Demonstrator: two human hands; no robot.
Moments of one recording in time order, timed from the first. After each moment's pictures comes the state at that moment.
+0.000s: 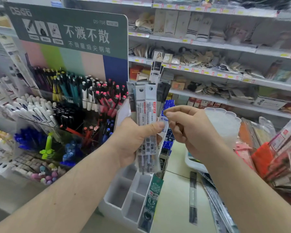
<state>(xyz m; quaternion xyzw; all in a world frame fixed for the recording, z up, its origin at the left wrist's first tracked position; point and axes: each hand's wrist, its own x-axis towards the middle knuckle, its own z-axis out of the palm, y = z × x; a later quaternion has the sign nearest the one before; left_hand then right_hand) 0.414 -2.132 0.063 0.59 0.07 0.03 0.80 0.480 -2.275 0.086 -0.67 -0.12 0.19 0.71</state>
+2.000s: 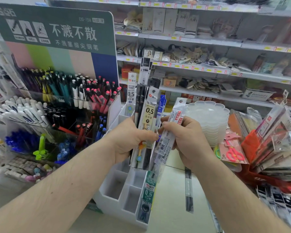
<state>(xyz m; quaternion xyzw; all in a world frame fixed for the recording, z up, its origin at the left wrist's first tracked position) 0.413 -2.133 0.055 0.69 0.08 -0.07 0.72 0.450 -2.290 0.056 -0.67 -0.08 0.15 0.73</state>
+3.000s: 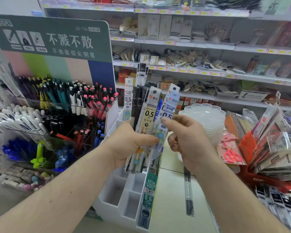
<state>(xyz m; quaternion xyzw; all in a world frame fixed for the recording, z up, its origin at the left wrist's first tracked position) 0.412 -2.134 0.054 0.71 0.04 -0.03 0.70 0.451 -2.294 0.064 -0.67 -0.02 0.13 0.73</state>
